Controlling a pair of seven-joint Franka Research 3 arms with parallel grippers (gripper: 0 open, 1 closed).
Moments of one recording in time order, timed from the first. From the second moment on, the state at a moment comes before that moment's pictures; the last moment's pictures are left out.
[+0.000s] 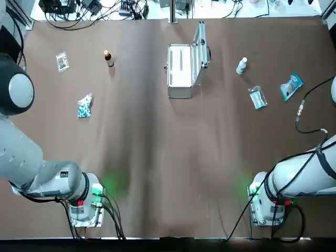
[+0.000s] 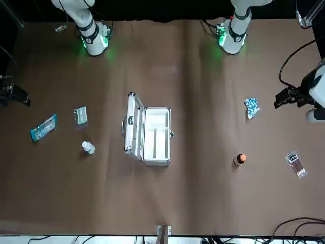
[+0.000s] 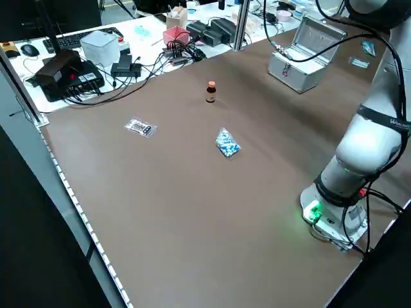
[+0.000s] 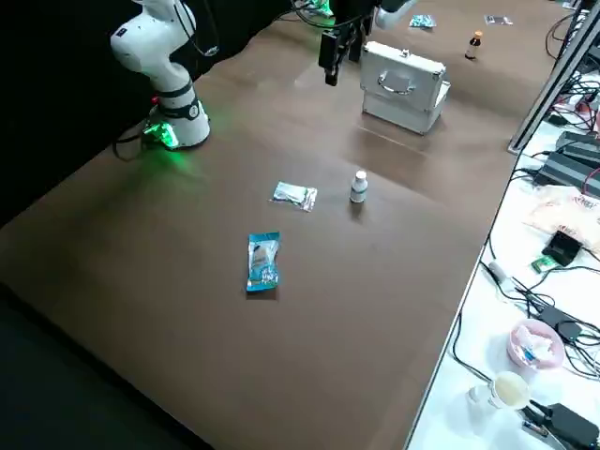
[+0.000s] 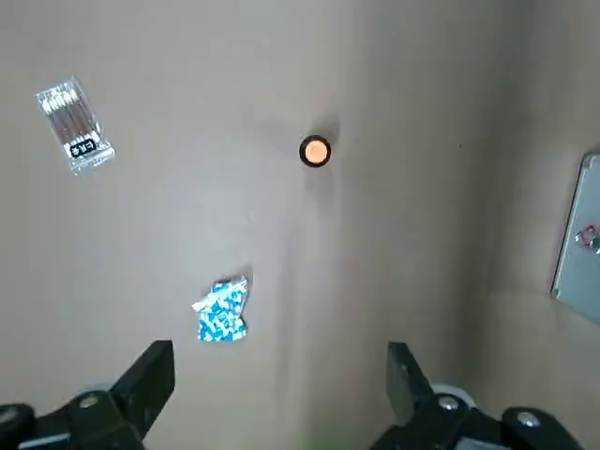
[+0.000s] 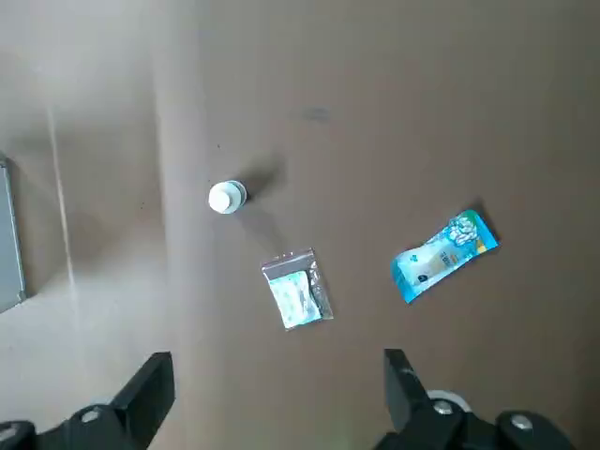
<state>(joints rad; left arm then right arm) 0.04 0.18 -0.10 -1.34 -0.02 1.49 -0.10 0.02 0.13 -0.12 -1.41 0.02 1.50 -0.07</state>
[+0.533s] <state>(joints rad) 0.05 0.14 -0.12 -1.44 0.01 1.57 -0.10 0.01 0.13 -0.12 -1.43 0.02 1.52 -0.07</state>
